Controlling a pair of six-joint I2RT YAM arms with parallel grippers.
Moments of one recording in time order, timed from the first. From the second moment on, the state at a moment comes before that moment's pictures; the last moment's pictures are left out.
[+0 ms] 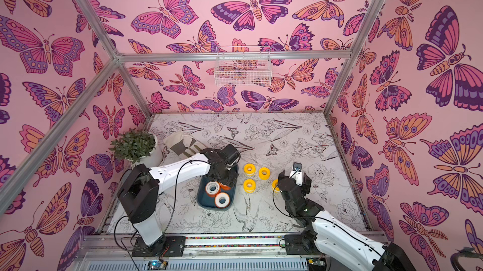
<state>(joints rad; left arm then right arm) -0.82 1.75 1.29 -0.87 -0.04 -0.37 0.75 0.77 0.24 -0.05 0.84 0.39</state>
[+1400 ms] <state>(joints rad) -0.77 0.93 1.00 -1.10 -0.25 -0.39 0.47 1.16 0.60 -0.37 0.34 0.48</state>
